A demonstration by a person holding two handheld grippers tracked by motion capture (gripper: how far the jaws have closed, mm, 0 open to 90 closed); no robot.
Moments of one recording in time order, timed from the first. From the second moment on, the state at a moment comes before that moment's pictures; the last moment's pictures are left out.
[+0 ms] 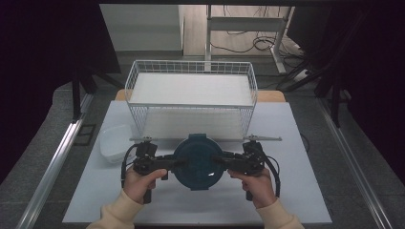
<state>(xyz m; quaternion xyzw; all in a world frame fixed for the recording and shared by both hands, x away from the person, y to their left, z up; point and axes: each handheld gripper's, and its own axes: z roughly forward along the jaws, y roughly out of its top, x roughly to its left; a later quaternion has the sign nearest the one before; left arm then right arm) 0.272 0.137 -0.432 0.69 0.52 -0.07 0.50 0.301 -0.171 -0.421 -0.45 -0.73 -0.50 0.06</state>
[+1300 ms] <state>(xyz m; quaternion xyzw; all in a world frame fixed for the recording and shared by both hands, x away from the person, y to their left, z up) 0.314 0.153 -0.340 0.69 0.49 -0.04 0.53 0.340 -0.156 -0.326 -0.42 -0.74 -0.53 0.01</state>
